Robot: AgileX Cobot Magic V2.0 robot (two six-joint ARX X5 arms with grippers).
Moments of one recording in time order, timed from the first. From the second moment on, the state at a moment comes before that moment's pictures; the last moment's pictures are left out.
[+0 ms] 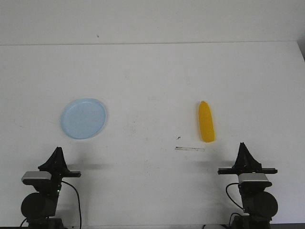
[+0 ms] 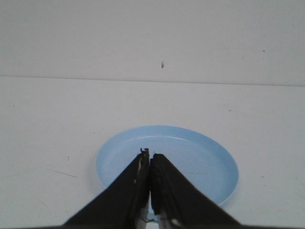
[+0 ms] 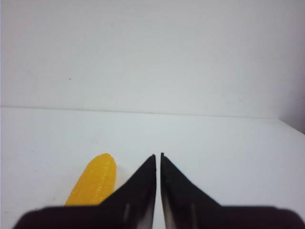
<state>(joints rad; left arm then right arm) -0.03 0.00 0.03 0.15 -0.03 -0.04 -0.01 0.00 0.01 0.11 0.00 -0.03</state>
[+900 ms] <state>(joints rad) -0.03 0.14 0.24 0.08 -0.08 -0.12 -0.01 0.00 0.01 0.11 0.00 -0.03</state>
